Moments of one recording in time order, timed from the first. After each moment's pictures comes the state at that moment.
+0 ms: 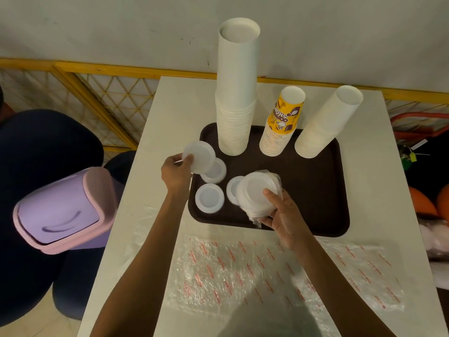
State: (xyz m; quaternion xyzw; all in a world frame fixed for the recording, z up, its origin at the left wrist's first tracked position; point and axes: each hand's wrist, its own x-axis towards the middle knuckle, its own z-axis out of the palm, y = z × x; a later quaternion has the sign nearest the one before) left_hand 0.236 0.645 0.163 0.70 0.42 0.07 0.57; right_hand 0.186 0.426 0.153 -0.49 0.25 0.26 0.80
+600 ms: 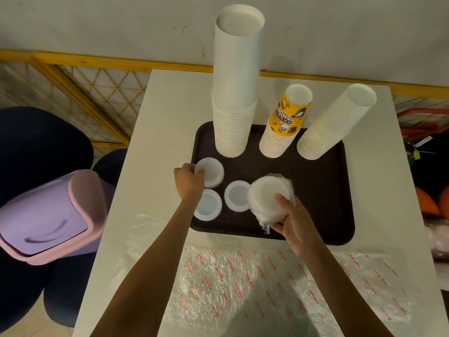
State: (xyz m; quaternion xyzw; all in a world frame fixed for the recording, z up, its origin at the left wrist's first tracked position) left_hand 0.263 0.633 0.091 0.81 0.38 -0.03 0.44; right_hand 0.202 0.411 0.135 -0.49 0.28 0.23 0.79
